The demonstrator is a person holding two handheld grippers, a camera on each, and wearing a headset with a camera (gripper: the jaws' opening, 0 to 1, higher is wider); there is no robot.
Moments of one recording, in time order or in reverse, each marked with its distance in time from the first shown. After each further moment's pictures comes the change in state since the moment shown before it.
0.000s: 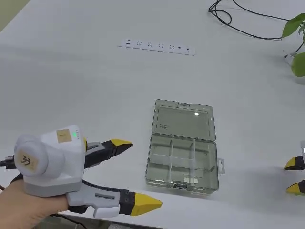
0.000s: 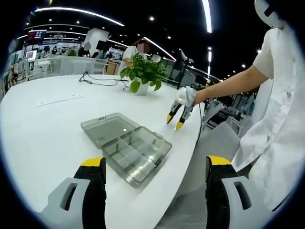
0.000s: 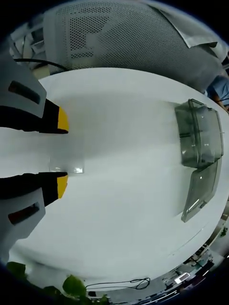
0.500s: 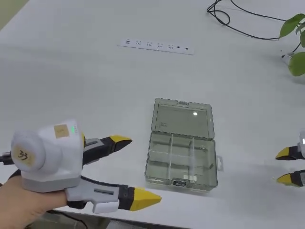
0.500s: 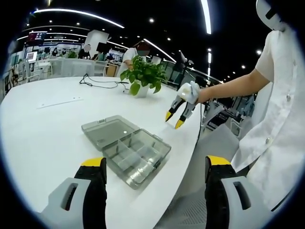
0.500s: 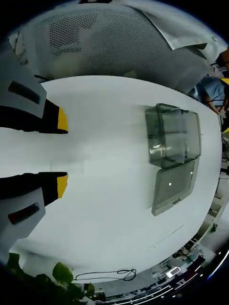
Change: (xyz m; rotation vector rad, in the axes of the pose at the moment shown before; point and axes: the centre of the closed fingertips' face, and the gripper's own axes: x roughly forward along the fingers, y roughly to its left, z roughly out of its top) left arm -0.003 -0.003 0.009 -0.007 -0.026 0.005; right arm -0.037 0.002 0.062 -0.004 -0.146 -0.077
